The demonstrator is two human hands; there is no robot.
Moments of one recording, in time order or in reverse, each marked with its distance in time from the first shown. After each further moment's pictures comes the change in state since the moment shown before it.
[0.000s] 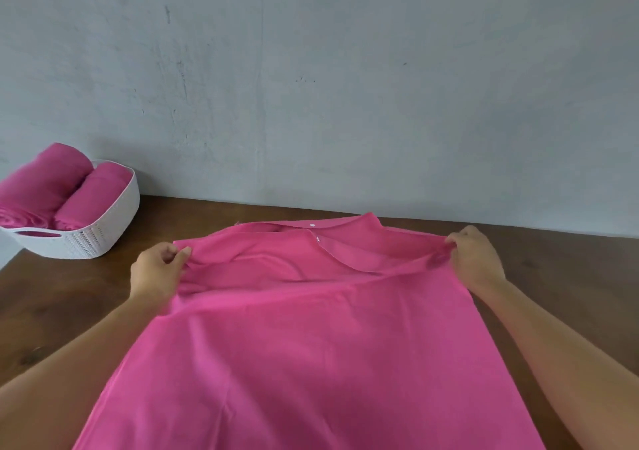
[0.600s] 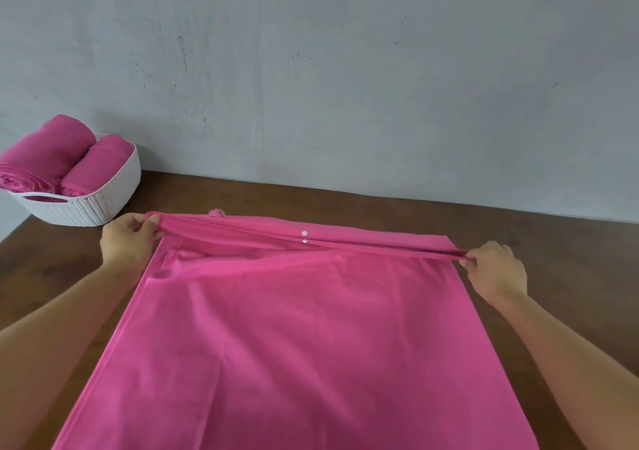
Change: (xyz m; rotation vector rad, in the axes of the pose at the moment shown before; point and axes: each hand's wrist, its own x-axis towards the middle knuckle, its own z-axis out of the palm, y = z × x) left_hand -0.013 -0.006 -0.033 -0.253 0.106 -0.112; right_hand -0.076 0.049 -0.008 -0.174 -0.035 0.095
